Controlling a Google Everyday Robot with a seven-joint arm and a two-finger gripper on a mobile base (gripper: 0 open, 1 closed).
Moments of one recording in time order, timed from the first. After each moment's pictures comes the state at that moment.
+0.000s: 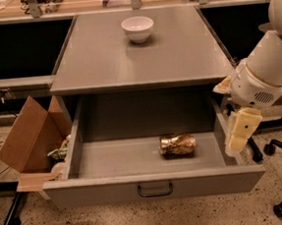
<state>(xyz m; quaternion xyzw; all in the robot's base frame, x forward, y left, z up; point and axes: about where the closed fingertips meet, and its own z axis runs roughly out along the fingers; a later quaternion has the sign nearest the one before) 0.452 -0.205 0.850 -0.63 0.76 0.06 0.14</state>
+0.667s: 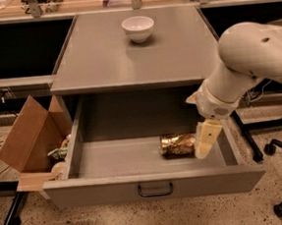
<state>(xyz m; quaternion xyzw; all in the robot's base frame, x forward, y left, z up) 0.502 -0.163 0.773 -0.66 0.74 0.07 0.14</state>
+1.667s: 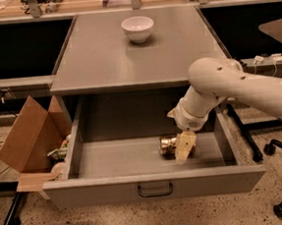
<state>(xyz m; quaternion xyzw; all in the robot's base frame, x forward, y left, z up) 0.548 -0.122 0.675 -0.68 0.71 0.10 0.14</state>
